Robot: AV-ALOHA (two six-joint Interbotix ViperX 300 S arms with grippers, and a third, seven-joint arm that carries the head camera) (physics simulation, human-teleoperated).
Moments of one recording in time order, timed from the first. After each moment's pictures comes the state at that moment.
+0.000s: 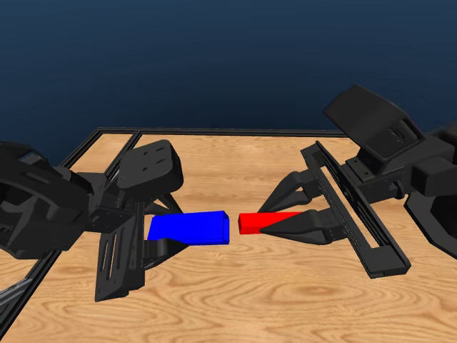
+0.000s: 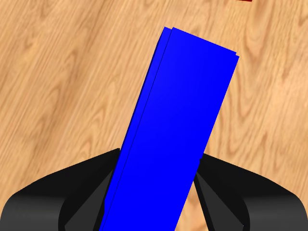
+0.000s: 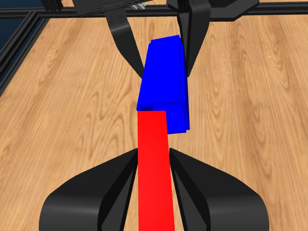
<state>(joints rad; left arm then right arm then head) -0.45 -0.11 0.68 0.64 0.72 -1.26 0.17 -0.05 0.66 0.20 -0.06 -0.10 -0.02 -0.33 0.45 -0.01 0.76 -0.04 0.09</state>
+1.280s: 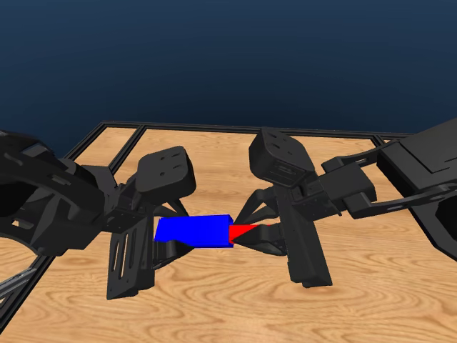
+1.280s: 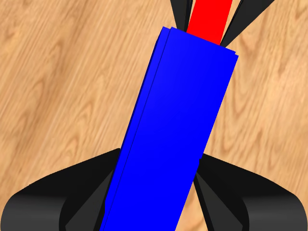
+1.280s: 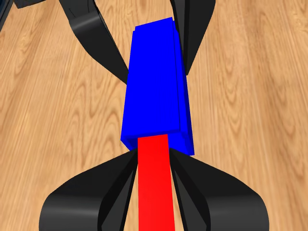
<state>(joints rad) -0.45 -0.08 0.69 0.64 0.67 -1.30 0.17 0.17 0.44 -0.06 0.10 0.25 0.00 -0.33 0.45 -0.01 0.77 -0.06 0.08</state>
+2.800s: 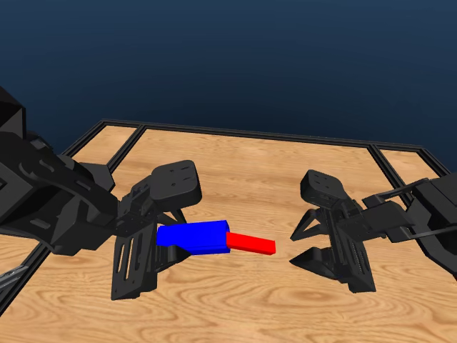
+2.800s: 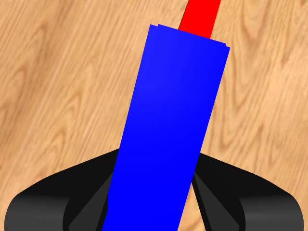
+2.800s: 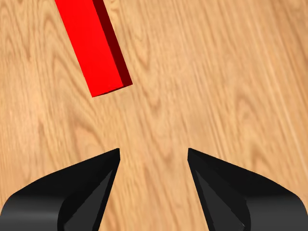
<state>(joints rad) -0.43 -0.05 0.71 0.60 0.60 -1.29 0.19 0.05 0.77 -0.11 0.17 0.60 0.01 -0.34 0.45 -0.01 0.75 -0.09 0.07</state>
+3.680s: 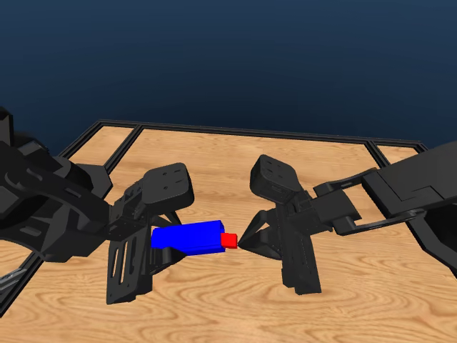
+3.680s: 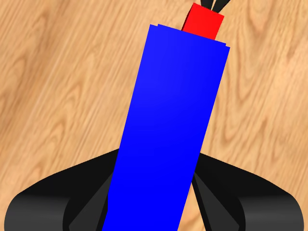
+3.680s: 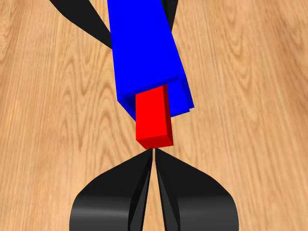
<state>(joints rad) -0.45 -0.04 0.72 0.61 0.61 -1.34 0.18 0.20 0.51 -0.10 0.07 0.43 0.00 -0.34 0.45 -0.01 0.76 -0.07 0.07</state>
